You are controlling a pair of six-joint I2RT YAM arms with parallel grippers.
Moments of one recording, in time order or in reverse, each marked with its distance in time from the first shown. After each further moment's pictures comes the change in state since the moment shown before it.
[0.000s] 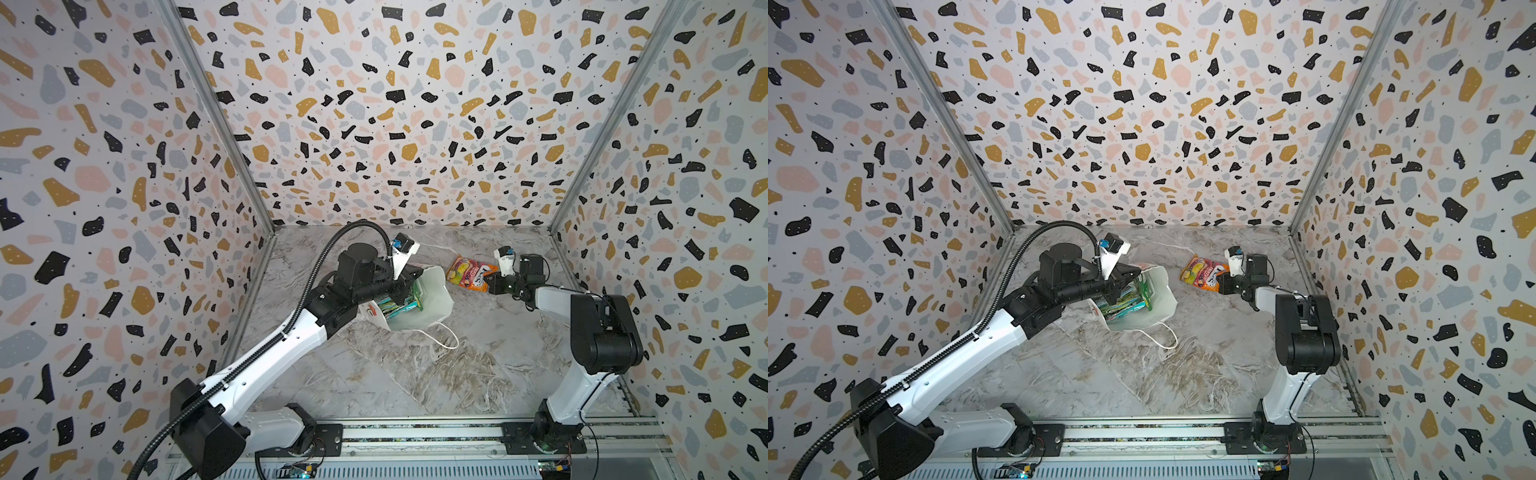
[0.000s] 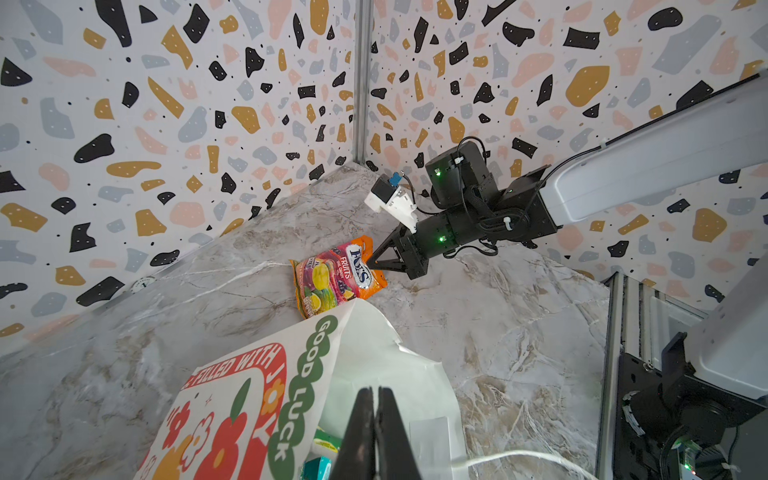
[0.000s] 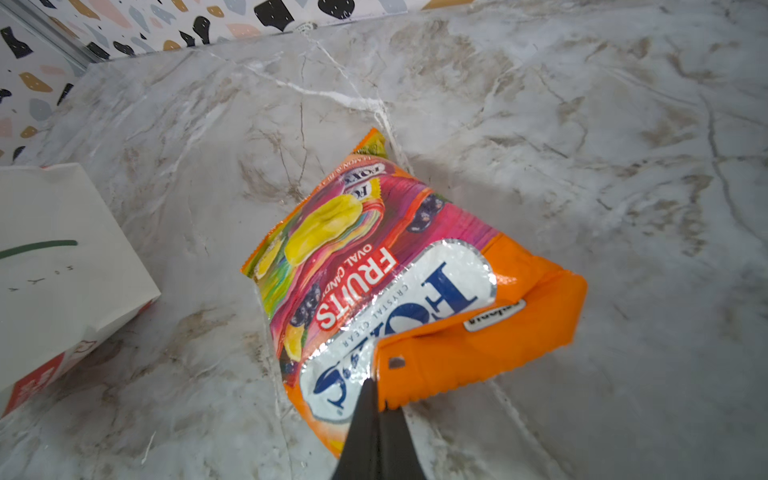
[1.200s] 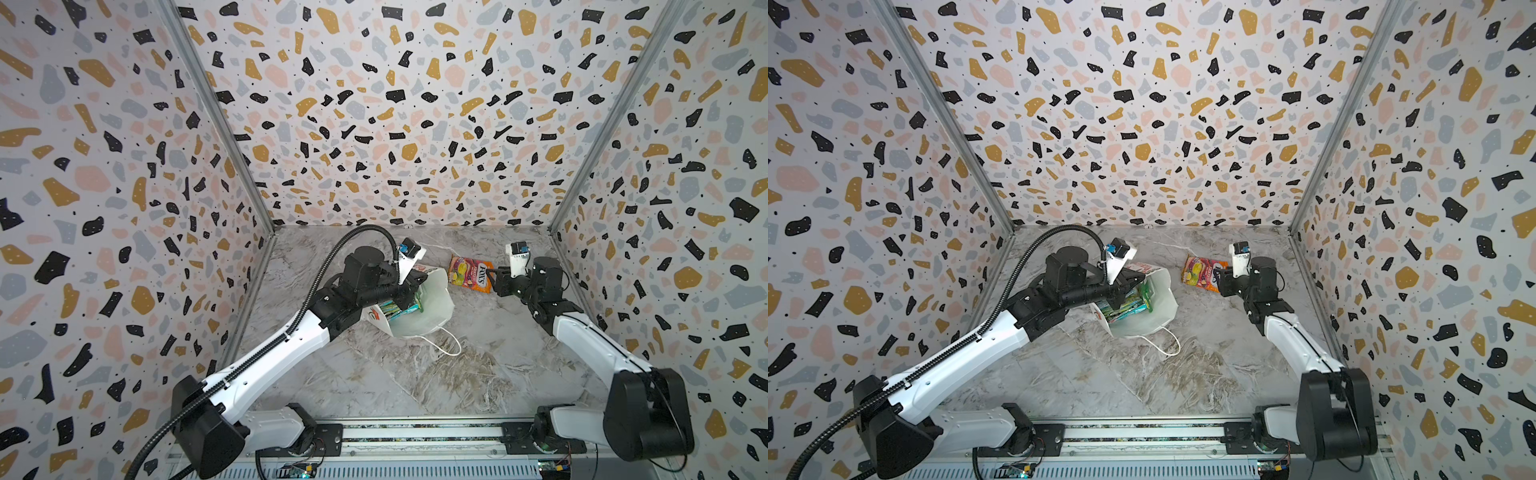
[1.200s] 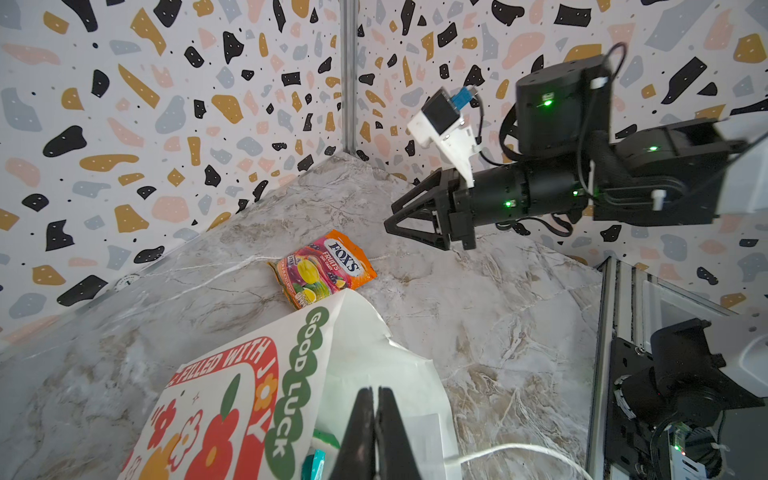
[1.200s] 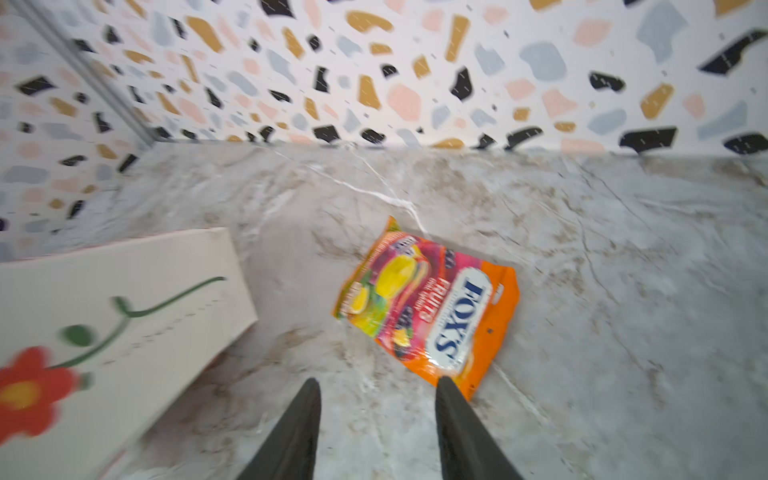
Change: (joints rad) left arm -0.045 0.006 0.000 -0.020 -0.021 0.010; right arm 0.134 -0.588 -0.197 -0.063 0.140 0.069
